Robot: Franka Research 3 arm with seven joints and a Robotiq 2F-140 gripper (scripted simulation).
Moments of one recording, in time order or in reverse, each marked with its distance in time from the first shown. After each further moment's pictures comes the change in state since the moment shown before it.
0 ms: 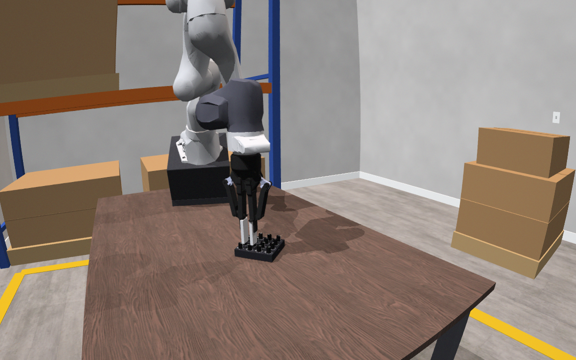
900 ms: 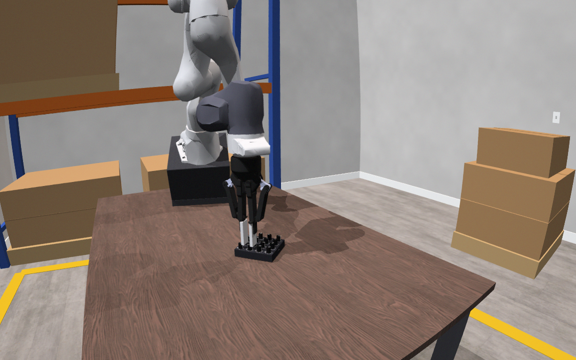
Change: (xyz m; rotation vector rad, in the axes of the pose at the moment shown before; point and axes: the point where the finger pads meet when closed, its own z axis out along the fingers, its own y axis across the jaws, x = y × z) arm -0.001 0.002 0.005 -0.007 0.001 0.003
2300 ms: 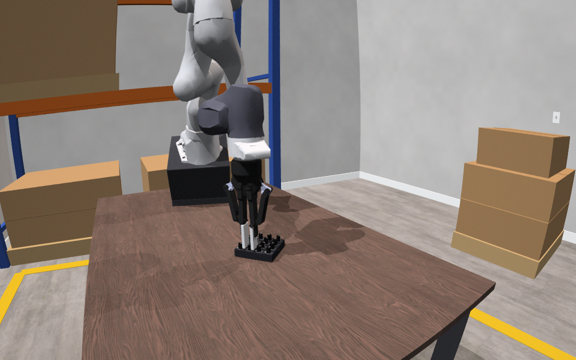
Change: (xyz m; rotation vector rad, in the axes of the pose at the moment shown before) arm 0.000 -0.002 0.009 0.006 -0.001 0.001
